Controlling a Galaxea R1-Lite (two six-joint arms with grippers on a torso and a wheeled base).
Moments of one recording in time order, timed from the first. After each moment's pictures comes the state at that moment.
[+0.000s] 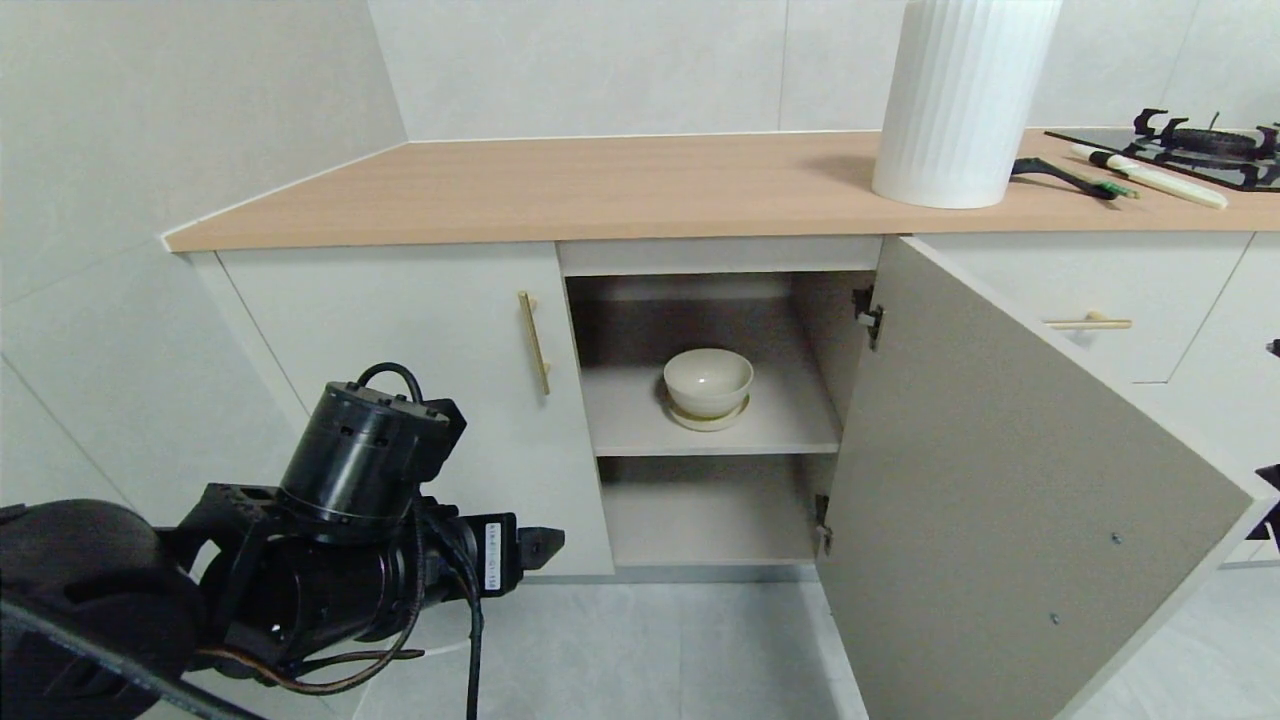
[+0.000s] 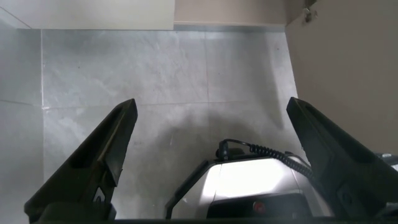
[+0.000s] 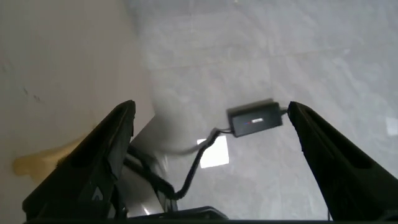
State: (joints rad) left arm -0.55 1.61 -0.74 -0.11 0.24 -0.46; right arm 0.07 1.31 -1.03 0.61 -0.22 0.09
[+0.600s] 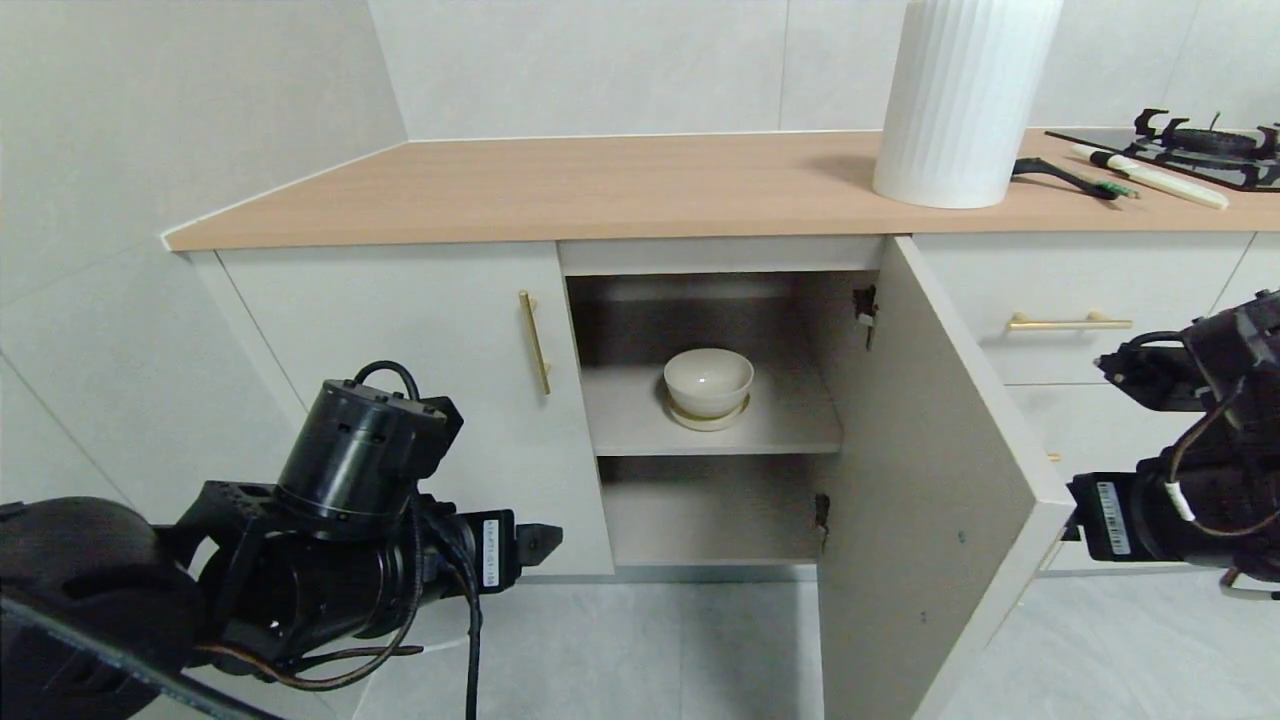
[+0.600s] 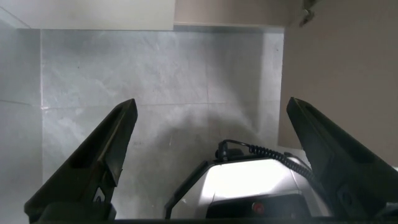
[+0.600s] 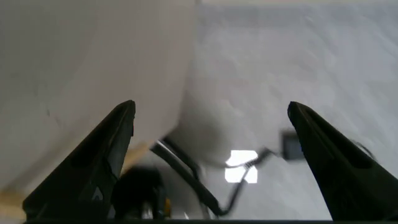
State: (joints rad) left arm -0.55 1.60 -0.74 -0.11 0.24 -0.46; right arm 0.40 1.43 -0.93 0.33 -0.22 0.31
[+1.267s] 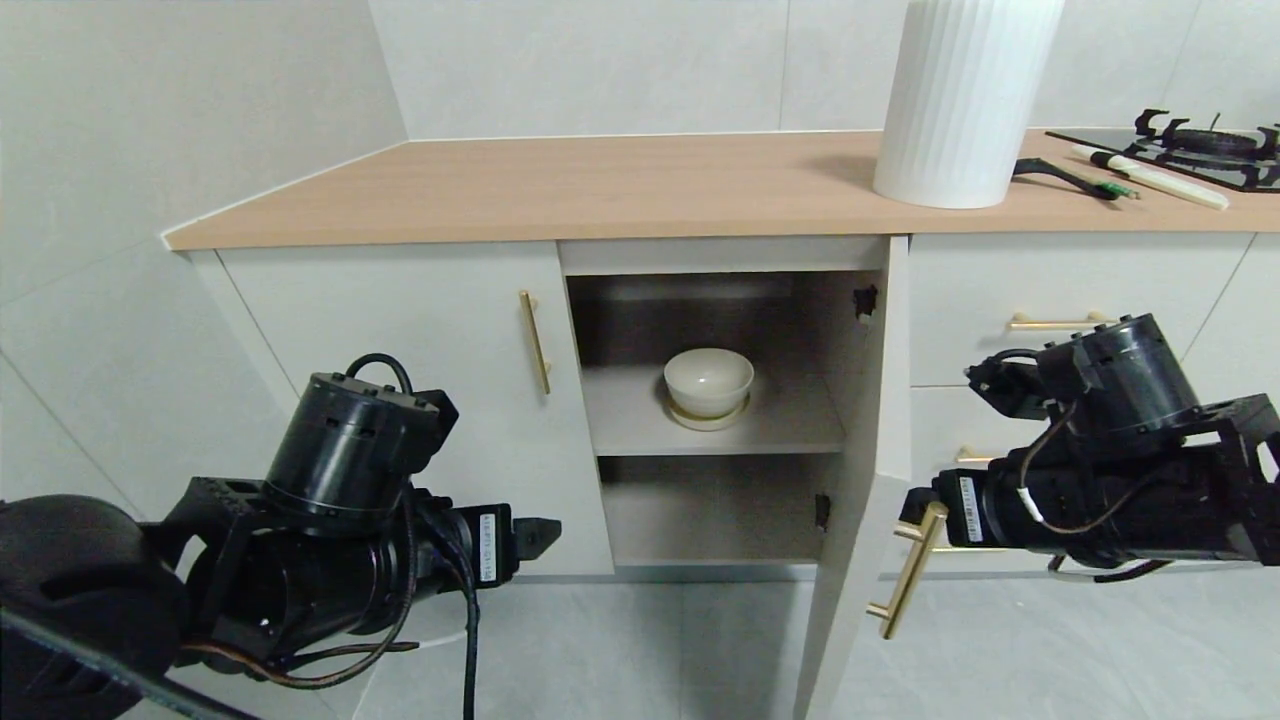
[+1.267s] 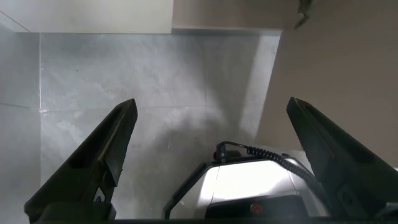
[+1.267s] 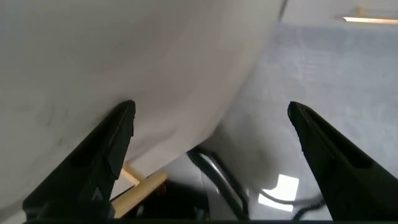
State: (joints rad) left arm -0.55 1.59 -0.75 -0.11 0.24 -0.46; right arm 0.48 1.62 -0.89 0.01 -0.04 0.35
